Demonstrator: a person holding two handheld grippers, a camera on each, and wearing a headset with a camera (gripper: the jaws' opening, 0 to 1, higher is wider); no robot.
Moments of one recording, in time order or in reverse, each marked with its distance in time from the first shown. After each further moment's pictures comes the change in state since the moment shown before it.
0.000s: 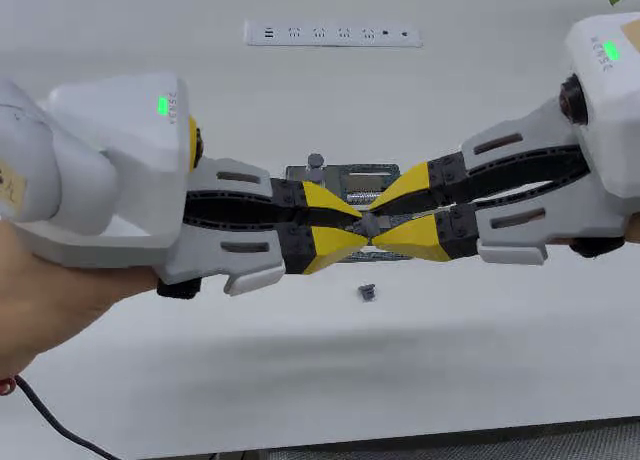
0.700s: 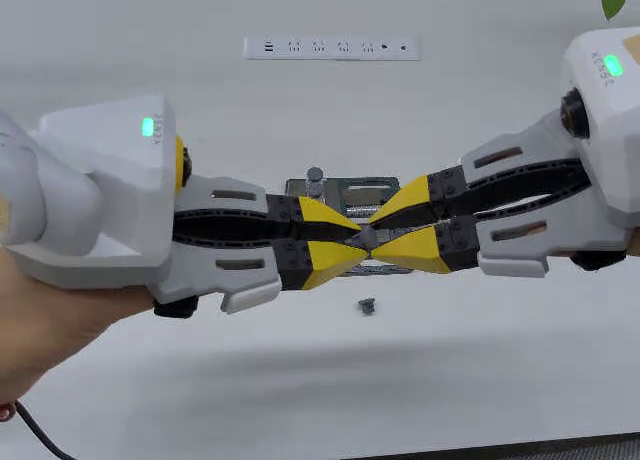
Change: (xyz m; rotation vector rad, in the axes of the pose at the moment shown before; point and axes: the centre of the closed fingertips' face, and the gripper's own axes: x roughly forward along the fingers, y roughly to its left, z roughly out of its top) left arm -0.002 0.003 0.003 -0.044 -0.055 0.002; right arm -0.002 -0.002 0.003 0.001 -0.002 0.007
